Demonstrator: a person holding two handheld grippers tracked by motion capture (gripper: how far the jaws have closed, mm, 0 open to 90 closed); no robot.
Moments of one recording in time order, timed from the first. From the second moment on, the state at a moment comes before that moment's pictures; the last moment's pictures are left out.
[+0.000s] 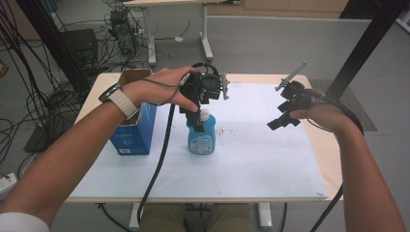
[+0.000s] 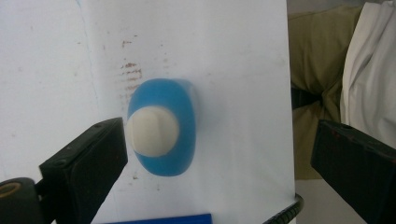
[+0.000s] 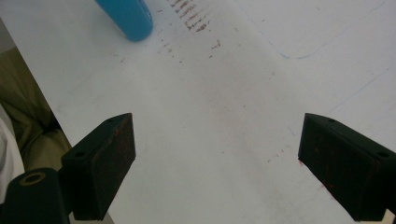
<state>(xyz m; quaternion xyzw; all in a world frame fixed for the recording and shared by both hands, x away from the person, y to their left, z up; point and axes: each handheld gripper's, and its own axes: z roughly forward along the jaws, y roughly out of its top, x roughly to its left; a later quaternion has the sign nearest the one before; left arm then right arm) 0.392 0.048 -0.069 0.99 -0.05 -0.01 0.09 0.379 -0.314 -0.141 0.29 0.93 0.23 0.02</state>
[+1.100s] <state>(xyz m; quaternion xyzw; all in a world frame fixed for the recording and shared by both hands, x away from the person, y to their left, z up) 0.412 0.037 -0.103 1.00 -0.04 0.01 0.07 0.381 -0.318 -0.151 0.30 0.93 0.23 0.02</state>
